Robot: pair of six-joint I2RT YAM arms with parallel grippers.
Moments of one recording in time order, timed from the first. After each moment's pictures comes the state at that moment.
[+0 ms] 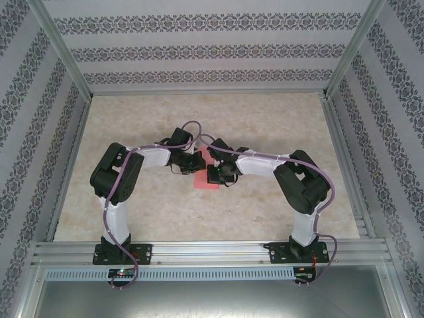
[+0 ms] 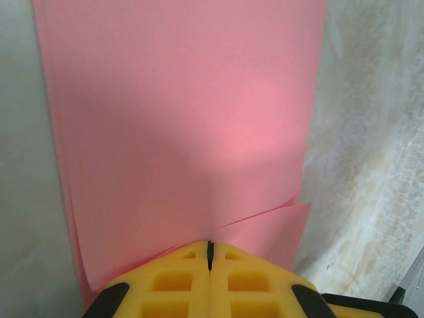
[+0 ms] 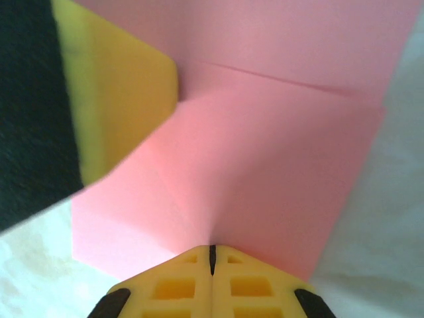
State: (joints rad) left arm -0.43 1.97 1.10 -0.20 0.55 -0.64; right arm 0.71 1.87 1.11 -0.45 -0.23 0.68
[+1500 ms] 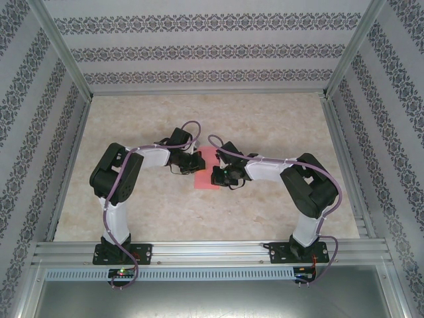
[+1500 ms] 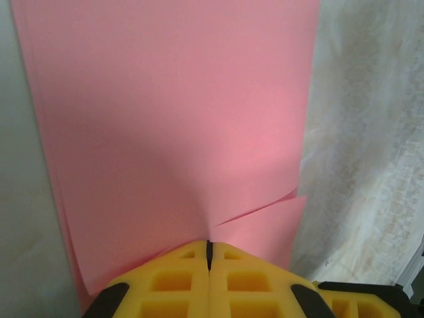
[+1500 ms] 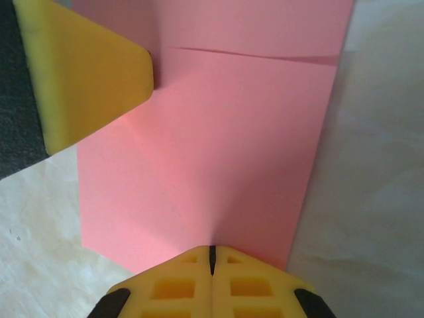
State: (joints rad) left arm -0.43 1.95 1.09 -0.20 0.56 -0.64; right arm 0.67 1.80 0.96 -0.26 -0.31 0.71
